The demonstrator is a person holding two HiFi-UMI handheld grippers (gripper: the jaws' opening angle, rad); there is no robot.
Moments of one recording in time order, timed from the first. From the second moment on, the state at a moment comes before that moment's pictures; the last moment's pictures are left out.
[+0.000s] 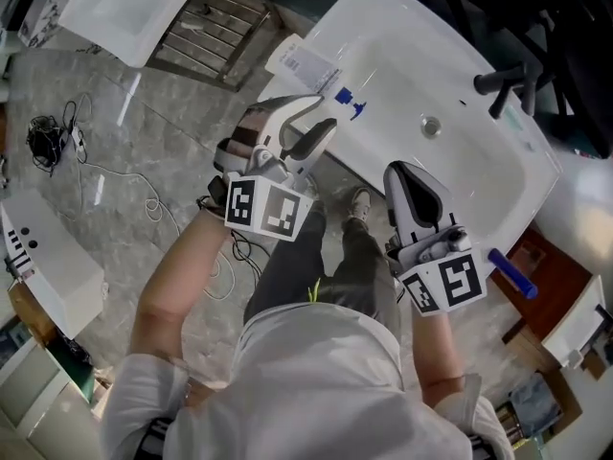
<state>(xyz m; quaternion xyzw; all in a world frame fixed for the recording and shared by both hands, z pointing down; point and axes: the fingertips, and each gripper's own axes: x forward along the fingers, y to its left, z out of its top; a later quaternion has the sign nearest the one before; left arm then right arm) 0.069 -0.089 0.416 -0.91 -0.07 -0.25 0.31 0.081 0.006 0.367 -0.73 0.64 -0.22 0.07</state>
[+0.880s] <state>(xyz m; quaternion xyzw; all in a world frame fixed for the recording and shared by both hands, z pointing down) 0.113 -0.074 0.528 -0.73 -0.25 -0.38 0.51 0.102 0.031 0.433 -0.74 0.61 -0.25 0.12</state>
